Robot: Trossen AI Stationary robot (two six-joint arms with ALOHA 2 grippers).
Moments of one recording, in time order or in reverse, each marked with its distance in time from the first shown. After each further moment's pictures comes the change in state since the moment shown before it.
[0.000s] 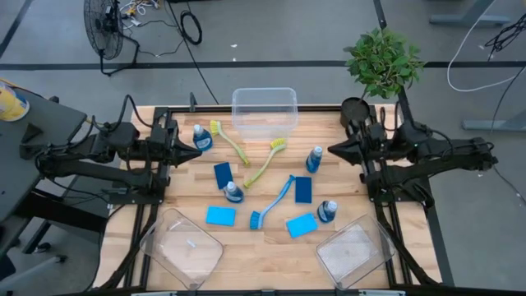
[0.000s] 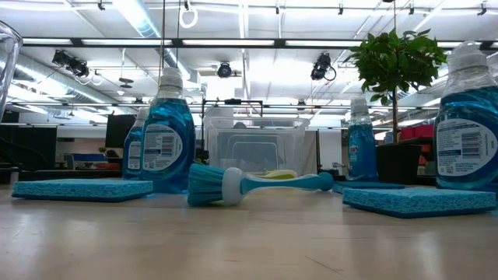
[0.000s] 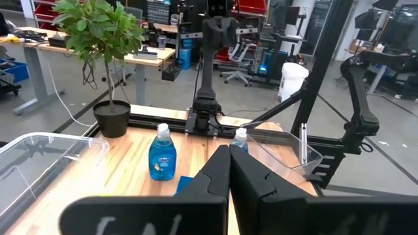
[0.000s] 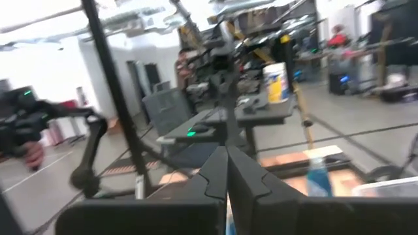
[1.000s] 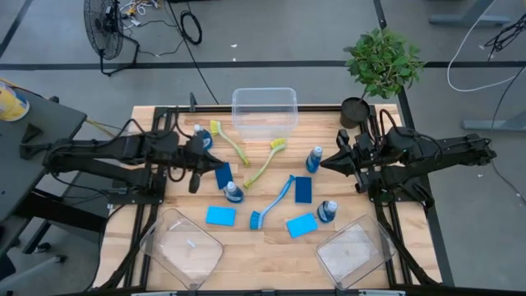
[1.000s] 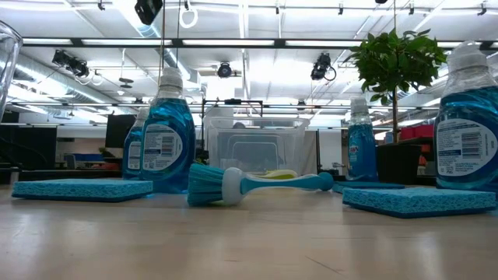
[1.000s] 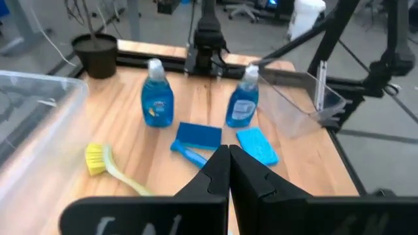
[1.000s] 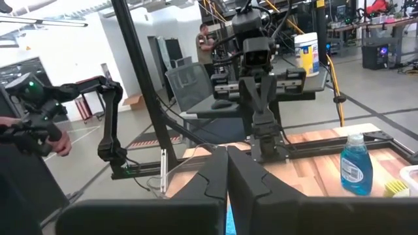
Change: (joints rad) left arm 0.000 0.264 0.000 -0.011 0.040 0.004; right arm 0.048 0.074 0.000 -0.003 -0.048 0.018
